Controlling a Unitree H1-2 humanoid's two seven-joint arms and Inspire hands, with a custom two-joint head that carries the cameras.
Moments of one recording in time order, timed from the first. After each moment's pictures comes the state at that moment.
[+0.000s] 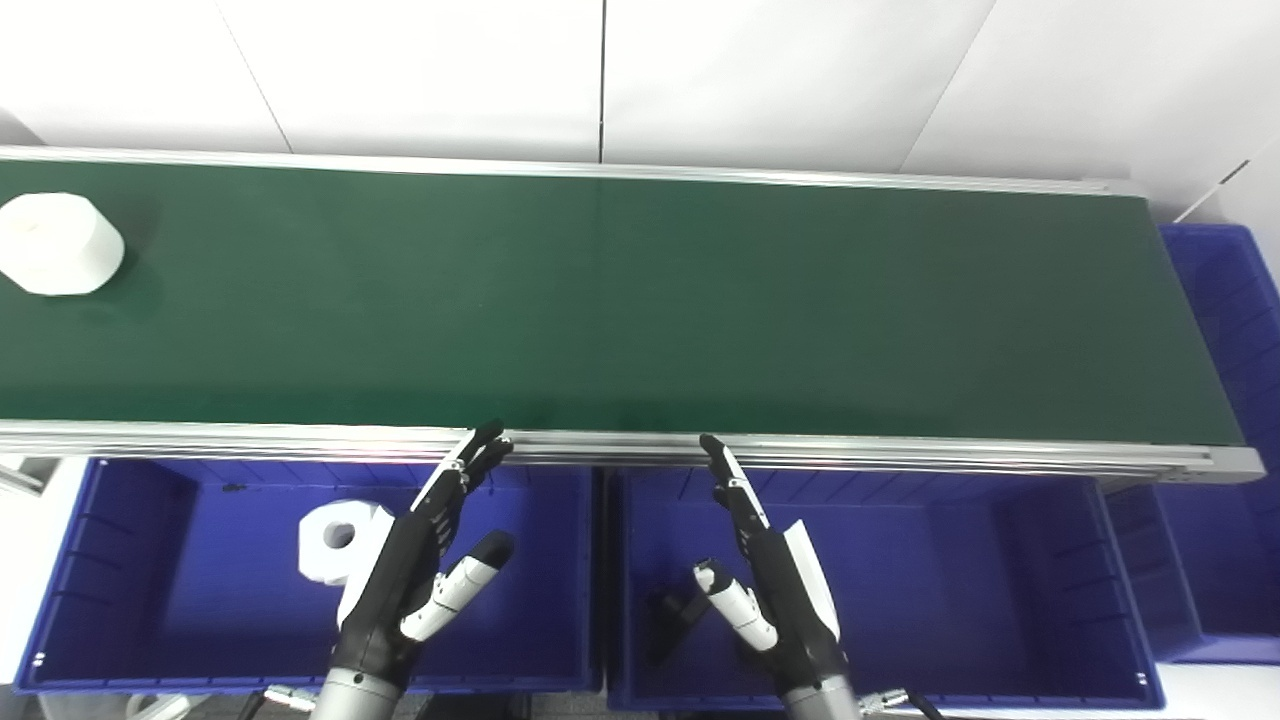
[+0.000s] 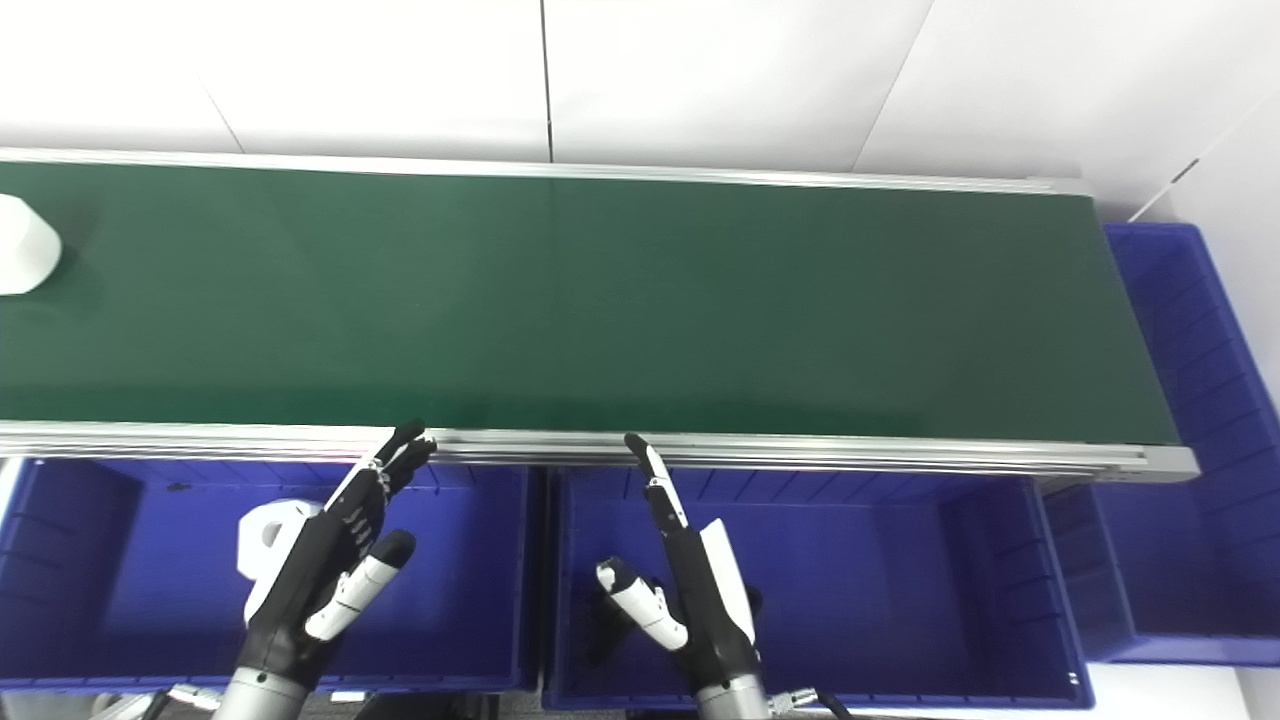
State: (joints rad) left arm 0.57 0.09 -0.23 -0.26 0.11 -0.20 -0.14; right arm 0.57 0.00 0.35 -0.14 -0.33 -0.25 -0.06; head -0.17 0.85
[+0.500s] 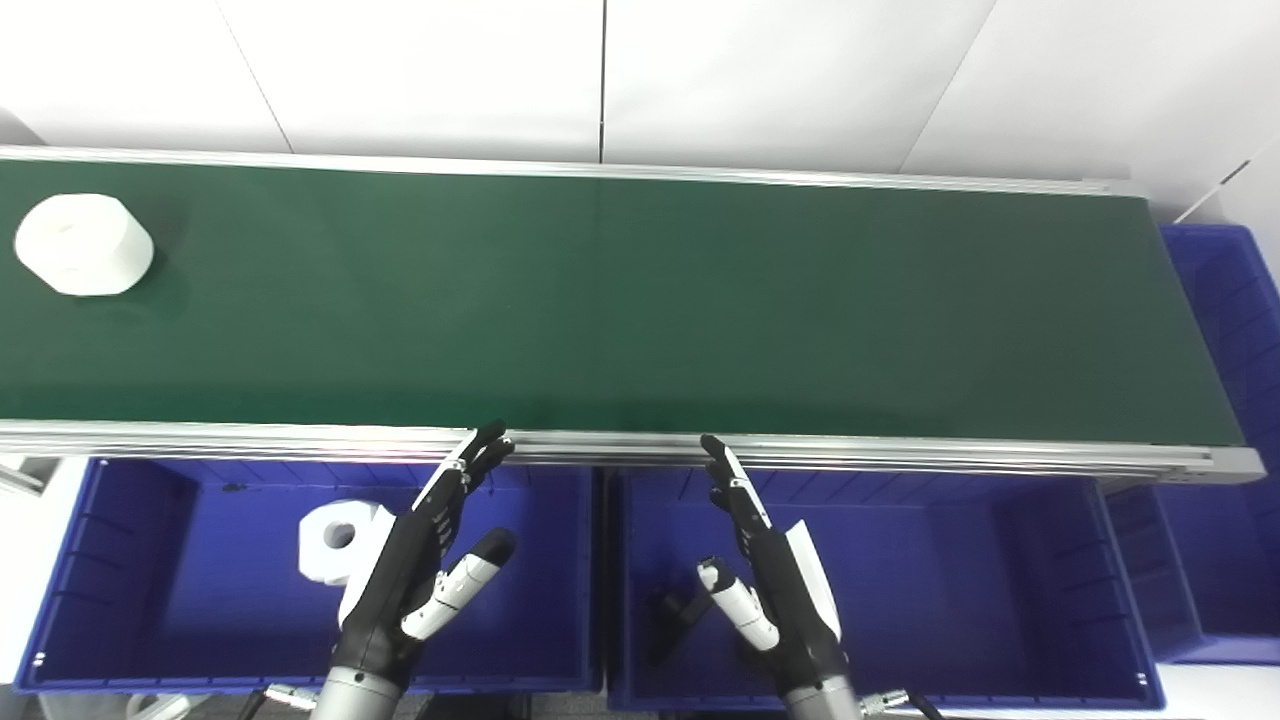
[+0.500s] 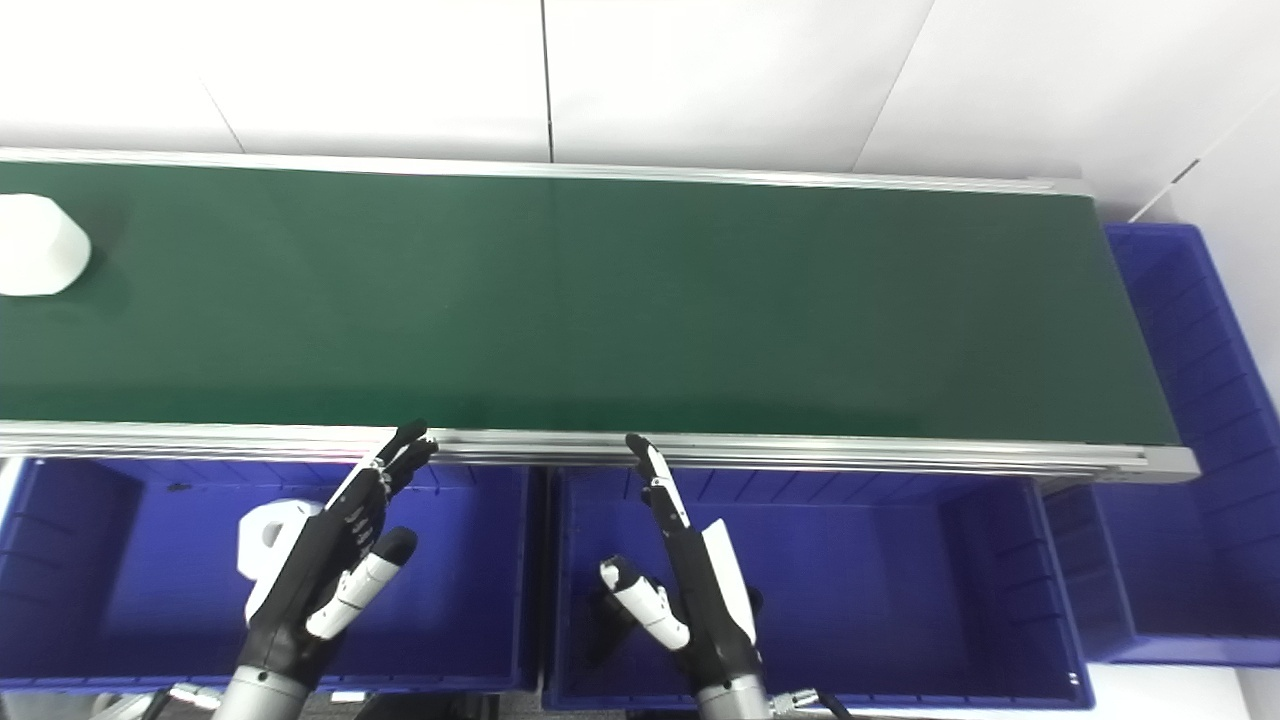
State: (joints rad) left arm 0.57 0.09 -0.24 -0.26 0.11 -0.19 -0.14; right arm 0.57 0.00 0.35 -0.14 -0.32 -0.25 -0.06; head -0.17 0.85
